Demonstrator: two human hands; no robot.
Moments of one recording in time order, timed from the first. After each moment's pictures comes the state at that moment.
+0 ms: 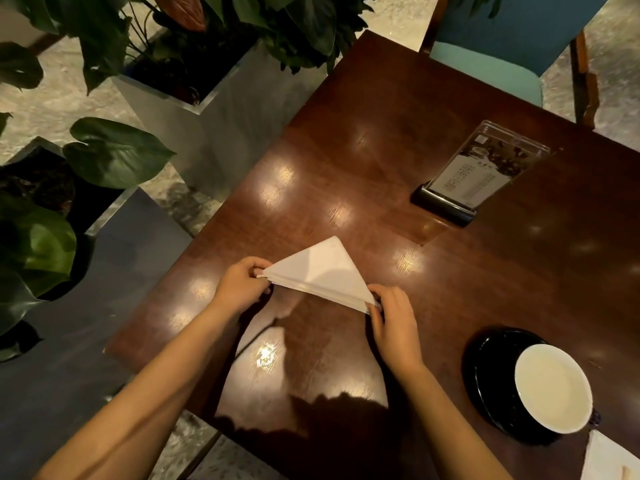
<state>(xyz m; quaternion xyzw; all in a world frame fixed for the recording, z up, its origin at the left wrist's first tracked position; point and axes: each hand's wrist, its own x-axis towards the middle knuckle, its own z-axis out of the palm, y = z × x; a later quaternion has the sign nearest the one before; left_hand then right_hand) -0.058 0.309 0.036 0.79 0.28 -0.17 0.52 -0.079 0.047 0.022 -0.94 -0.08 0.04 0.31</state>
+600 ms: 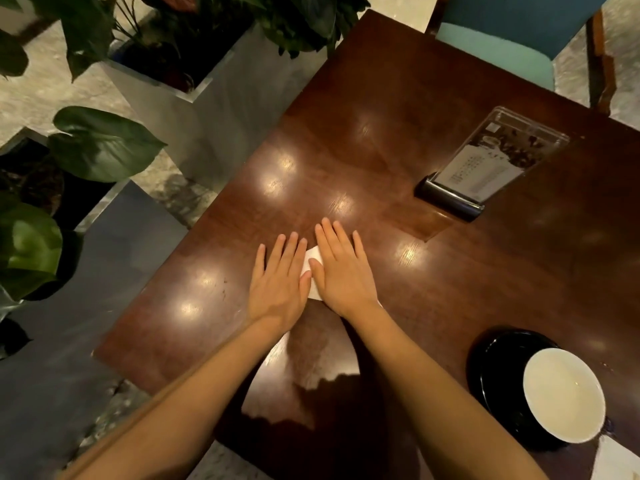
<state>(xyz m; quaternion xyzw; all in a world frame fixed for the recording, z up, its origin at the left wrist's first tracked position) -0.058 0.252 0.001 1.00 0.00 -0.07 0.07 -0.011 0.118 0.010 -0.97 -0.22 0.09 0.10</state>
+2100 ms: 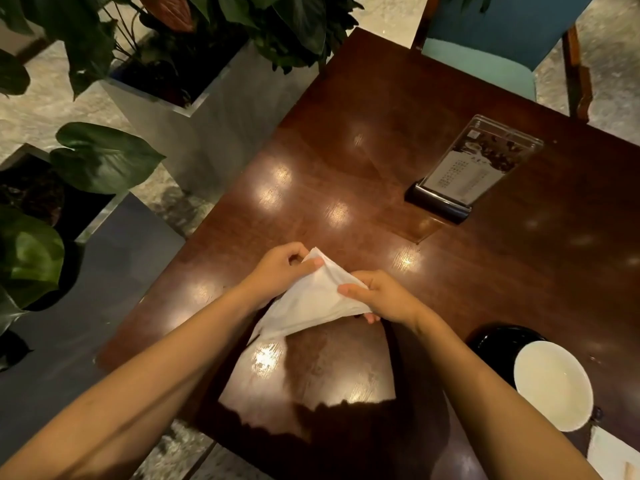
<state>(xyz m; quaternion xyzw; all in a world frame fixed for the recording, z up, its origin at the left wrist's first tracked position) -0.023 0.264 0.055 0.77 0.06 -0.19 0.61 -0.016 0.053 0.058 -0.77 -0.10 0.38 0.50</state>
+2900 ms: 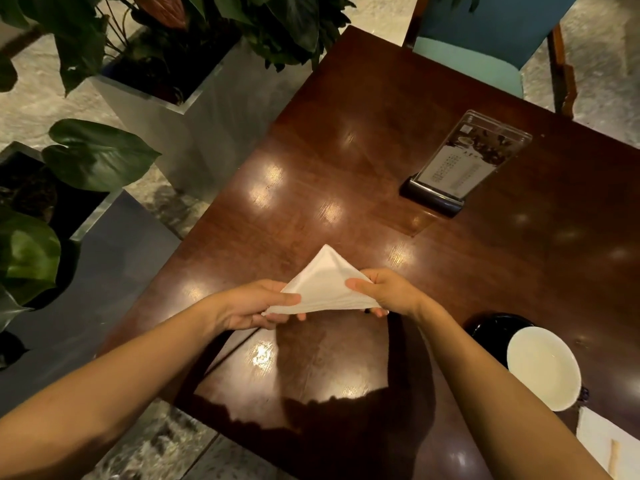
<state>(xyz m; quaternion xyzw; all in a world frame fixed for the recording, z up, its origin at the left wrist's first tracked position) -0.056 0.299 0.037 0.48 0.12 -0.52 0.70 -0.018 0.042 0.047 -0.76 -0.03 0.42 0.50</state>
